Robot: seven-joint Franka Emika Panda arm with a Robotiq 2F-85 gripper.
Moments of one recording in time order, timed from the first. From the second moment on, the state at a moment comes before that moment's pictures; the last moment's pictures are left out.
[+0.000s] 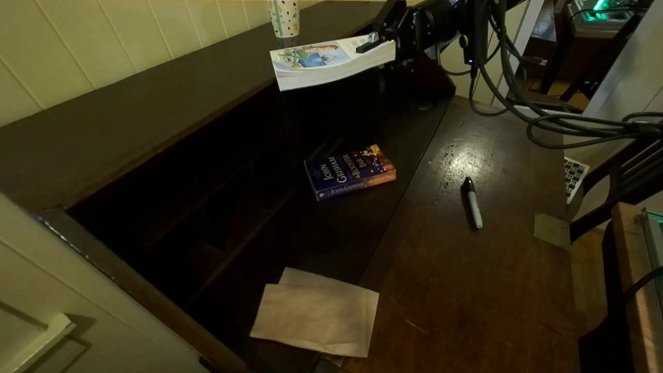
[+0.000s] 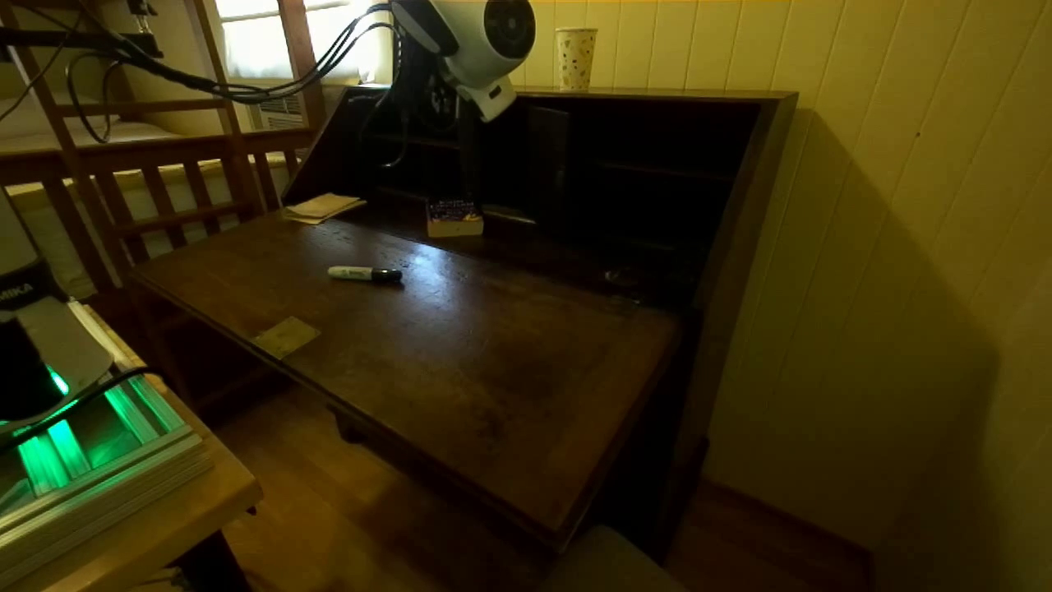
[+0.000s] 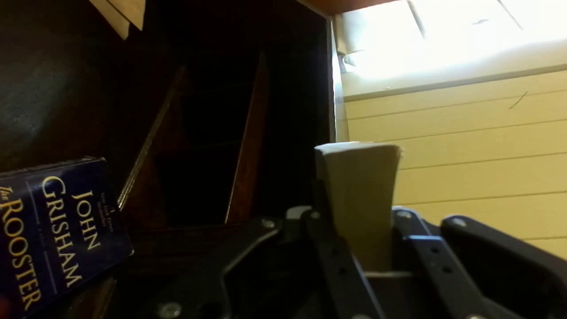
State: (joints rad) arm -0.28 0.29 -0.20 -2.02 1.46 1.67 -0.54
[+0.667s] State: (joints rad) arm -0.27 0.25 -0.21 -2.08 1.42 1.70 -0.54
